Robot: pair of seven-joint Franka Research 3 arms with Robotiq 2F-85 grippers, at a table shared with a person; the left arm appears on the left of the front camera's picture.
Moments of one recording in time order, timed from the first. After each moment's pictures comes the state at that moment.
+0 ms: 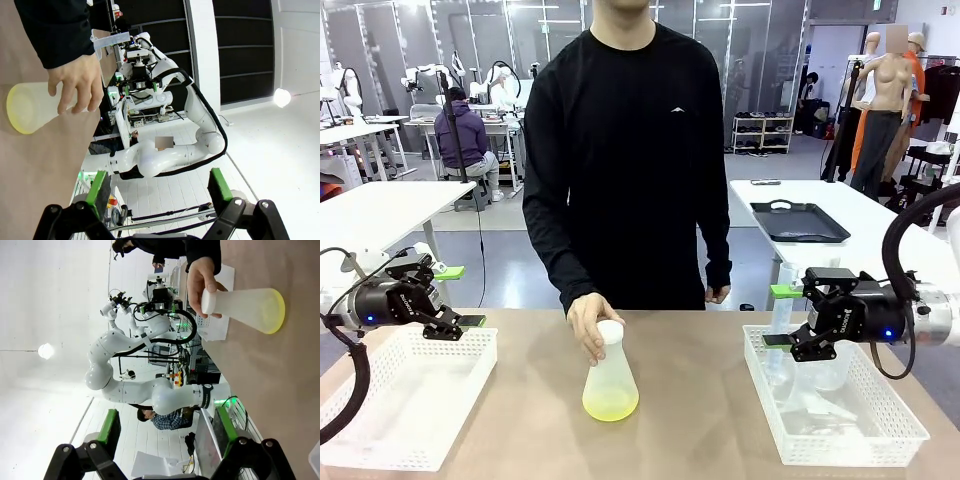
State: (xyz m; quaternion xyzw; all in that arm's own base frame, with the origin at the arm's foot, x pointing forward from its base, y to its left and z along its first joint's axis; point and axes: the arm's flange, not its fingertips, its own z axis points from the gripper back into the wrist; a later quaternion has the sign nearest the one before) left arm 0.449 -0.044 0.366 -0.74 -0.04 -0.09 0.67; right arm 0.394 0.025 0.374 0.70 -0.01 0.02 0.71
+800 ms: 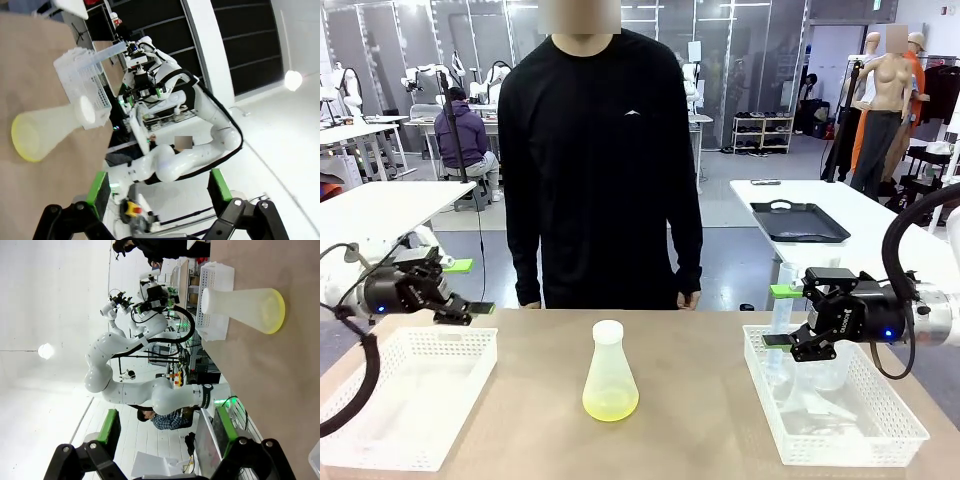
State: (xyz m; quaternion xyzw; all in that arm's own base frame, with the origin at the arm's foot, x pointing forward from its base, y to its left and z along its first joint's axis) left arm 0.458 -0.060 0.388 -0.72 -0.11 -0.16 0.67; right arm 0.394 0.025 0.374 0.70 -0.01 0.02 0.71
